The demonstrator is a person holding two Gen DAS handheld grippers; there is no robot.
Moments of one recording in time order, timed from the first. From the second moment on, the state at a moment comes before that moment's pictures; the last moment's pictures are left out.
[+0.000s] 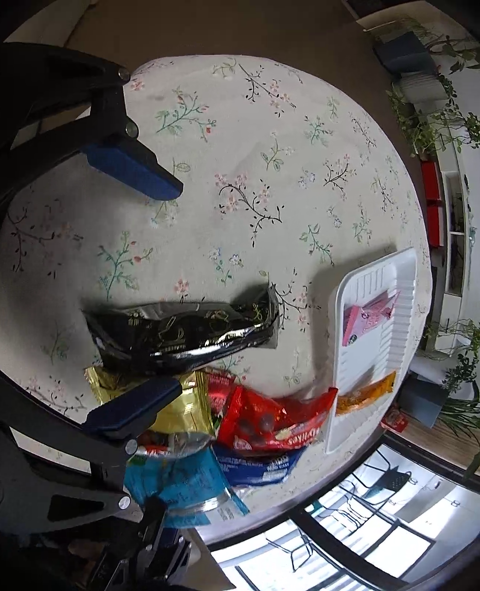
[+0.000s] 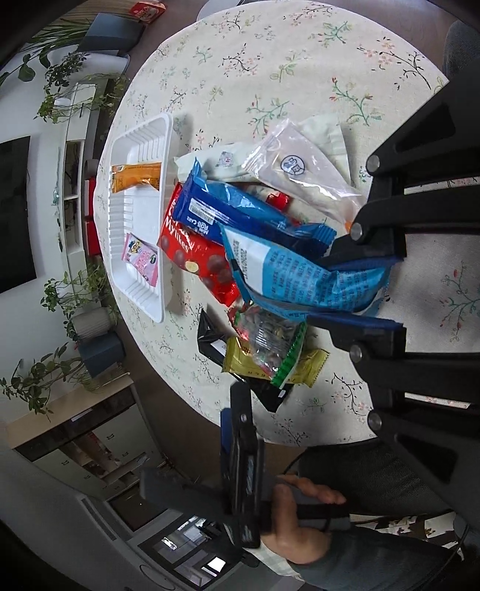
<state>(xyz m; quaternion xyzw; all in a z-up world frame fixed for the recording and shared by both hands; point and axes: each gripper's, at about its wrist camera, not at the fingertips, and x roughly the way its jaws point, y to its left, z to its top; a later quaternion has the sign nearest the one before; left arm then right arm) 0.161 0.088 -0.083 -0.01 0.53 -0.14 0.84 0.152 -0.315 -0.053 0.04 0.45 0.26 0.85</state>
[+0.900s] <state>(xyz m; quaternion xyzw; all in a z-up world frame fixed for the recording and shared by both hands) 0.185 0.056 -0.109 0.09 0.54 -0.15 0.82 0.146 -0.324 -0.051 0.07 0.43 0.26 0.86</state>
